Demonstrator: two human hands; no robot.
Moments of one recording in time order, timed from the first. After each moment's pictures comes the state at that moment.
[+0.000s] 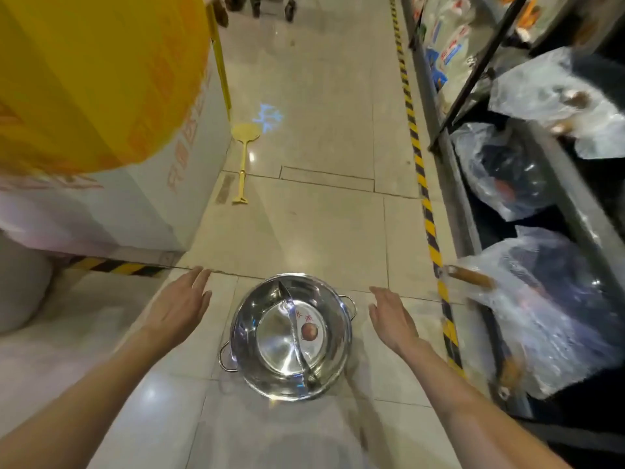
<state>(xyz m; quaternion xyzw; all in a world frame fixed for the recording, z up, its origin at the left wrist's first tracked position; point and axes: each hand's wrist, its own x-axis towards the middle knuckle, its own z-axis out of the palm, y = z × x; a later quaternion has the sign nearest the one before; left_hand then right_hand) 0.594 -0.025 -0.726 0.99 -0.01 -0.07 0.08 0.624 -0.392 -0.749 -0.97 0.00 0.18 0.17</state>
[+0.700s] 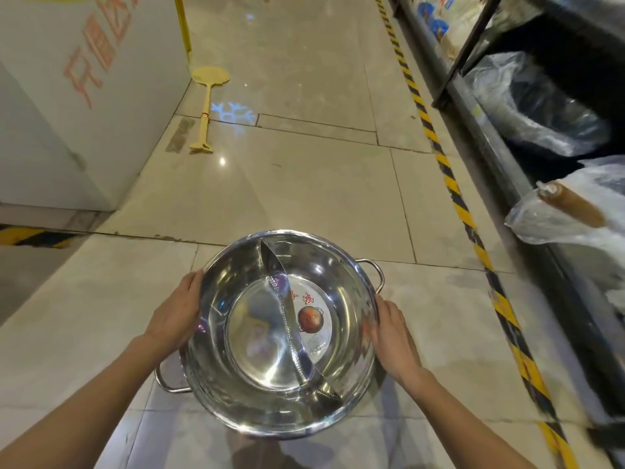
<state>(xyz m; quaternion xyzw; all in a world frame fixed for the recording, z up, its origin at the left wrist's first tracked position) 0.628 -0.035 -1.052 0.96 0.05 -0.13 0.25 0.598 -0.382 -1.046 -0.97 0.05 0.09 0.24</state>
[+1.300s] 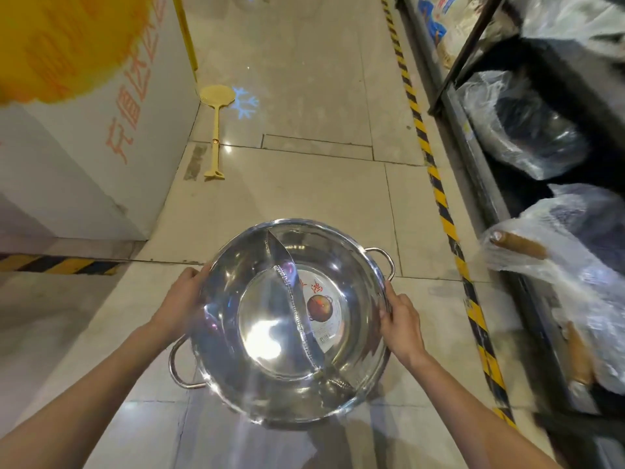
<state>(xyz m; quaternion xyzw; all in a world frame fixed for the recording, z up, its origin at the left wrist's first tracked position) 0.651 -0.022 -0.886 0.95 0.01 -0.13 0.27 0.624 -0.385 -0.900 -0.94 0.11 0.08 0.31</state>
